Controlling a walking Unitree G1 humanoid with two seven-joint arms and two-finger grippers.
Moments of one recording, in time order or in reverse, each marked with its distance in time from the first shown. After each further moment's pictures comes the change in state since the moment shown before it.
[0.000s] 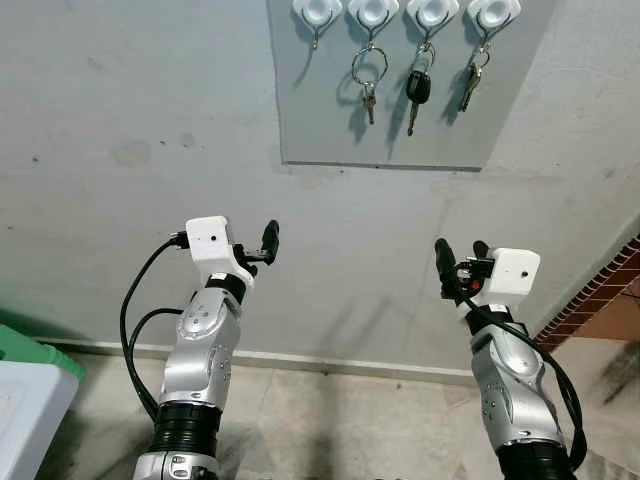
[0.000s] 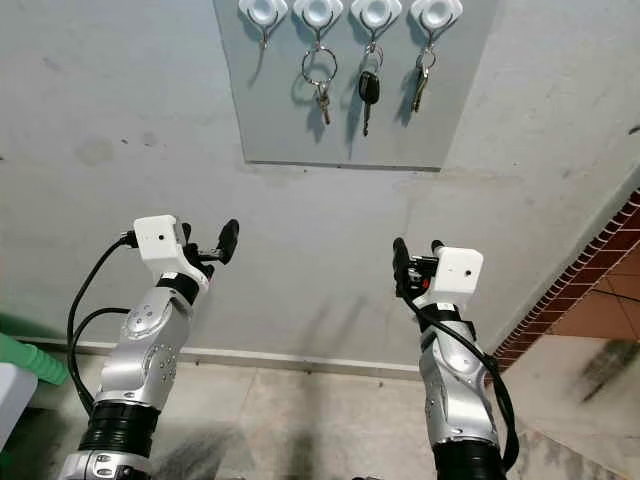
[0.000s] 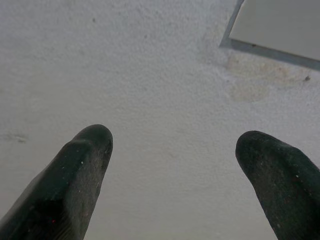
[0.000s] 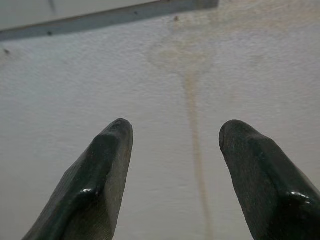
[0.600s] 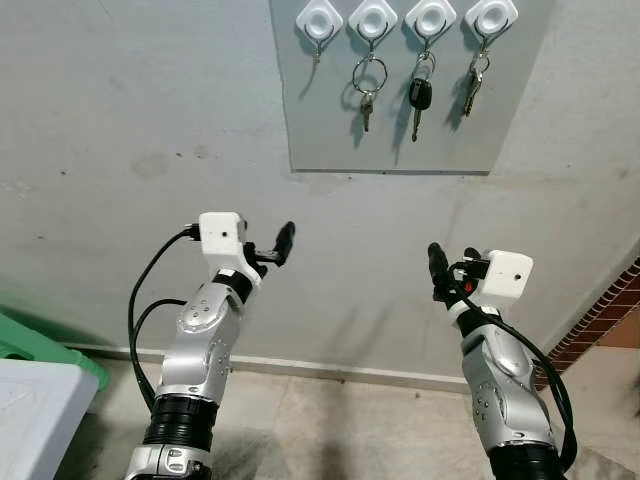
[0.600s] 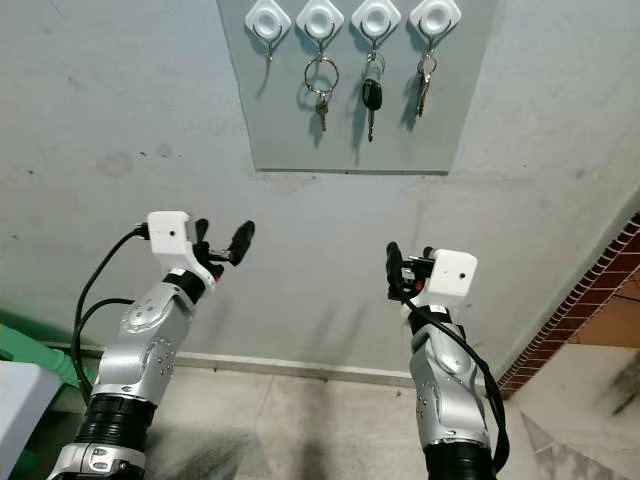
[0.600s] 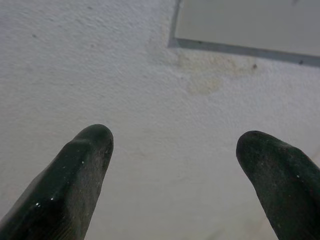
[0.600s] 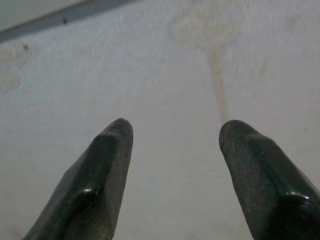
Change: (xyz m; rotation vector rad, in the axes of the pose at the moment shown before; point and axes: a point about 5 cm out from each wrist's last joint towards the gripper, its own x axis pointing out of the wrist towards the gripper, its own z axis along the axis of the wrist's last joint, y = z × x) left arm 0.003 -0.012 0.000 0.029 0.057 -0.189; right arm -0.003 0.008 -0.010 0.068 0.054 0.003
